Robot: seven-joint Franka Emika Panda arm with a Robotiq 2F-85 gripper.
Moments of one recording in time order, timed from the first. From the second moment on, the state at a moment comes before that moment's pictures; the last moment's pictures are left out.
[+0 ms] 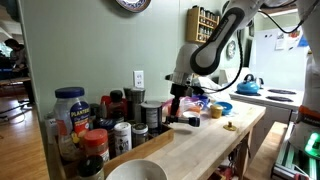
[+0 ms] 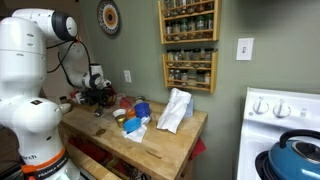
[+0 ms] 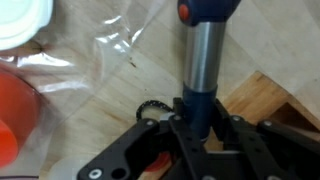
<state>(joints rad) 0.20 0.30 0.43 -2.35 0.14 2.83 -0.24</state>
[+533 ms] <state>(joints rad) -0.17 0.28 0.86 -2.40 0.70 2.95 -0.81</state>
